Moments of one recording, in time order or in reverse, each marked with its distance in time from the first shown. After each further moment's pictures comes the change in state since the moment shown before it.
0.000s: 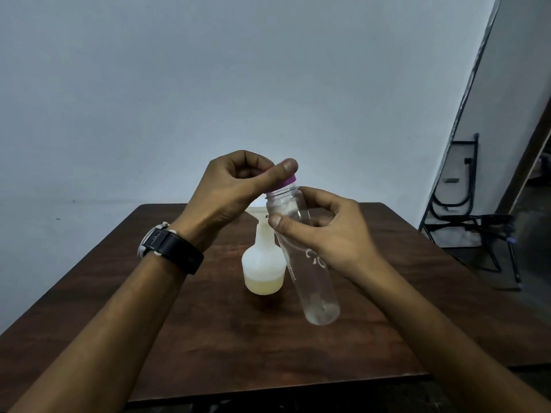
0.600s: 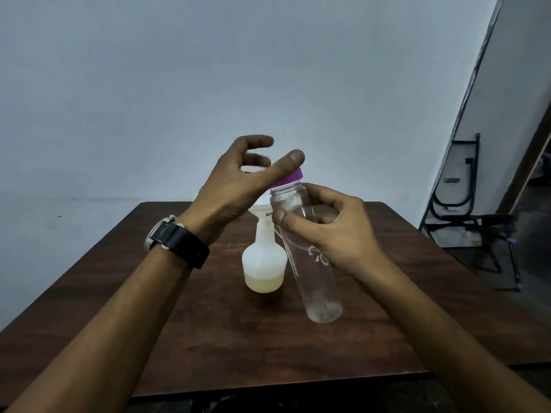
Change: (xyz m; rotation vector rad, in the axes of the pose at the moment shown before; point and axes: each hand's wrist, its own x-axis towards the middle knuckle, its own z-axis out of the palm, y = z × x) left_hand -0.001 0.012 0.007 0.113 0.024 -0.092; right_hand -0.002 -0.003 -0.002 0.011 0.012 -0.029
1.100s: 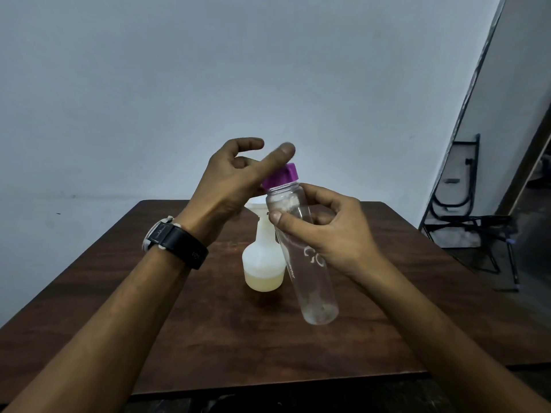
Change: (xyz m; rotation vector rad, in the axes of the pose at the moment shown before) left_hand 0.001 -0.003 -0.001 -0.196 0.057 -0.037; right_hand -0.003 -0.003 0.003 0.022 -0.021 0.009
